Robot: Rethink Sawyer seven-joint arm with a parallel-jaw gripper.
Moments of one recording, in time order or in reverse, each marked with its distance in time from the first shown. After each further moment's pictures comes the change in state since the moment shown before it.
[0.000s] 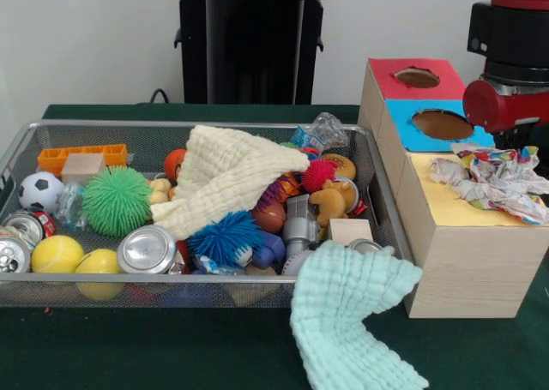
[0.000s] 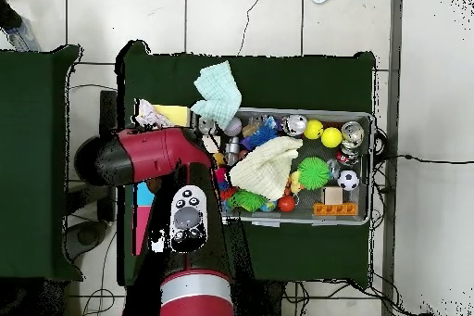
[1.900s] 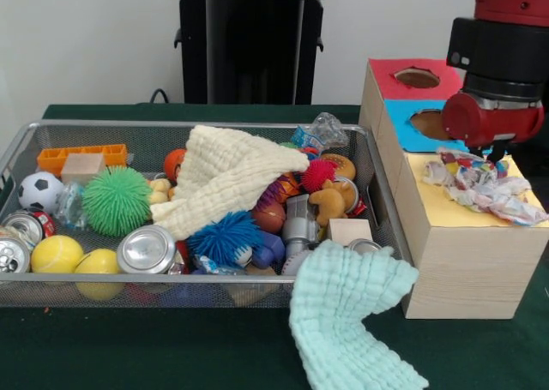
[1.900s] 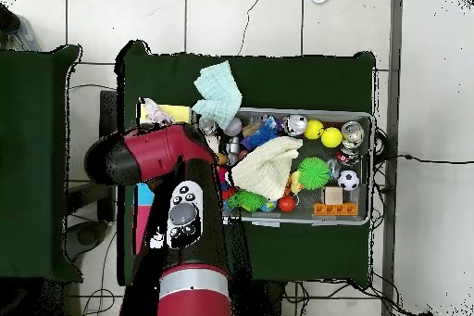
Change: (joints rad) arm 0.011 0.038 -0.039 -0.045 -0.118 -0.021 0.000
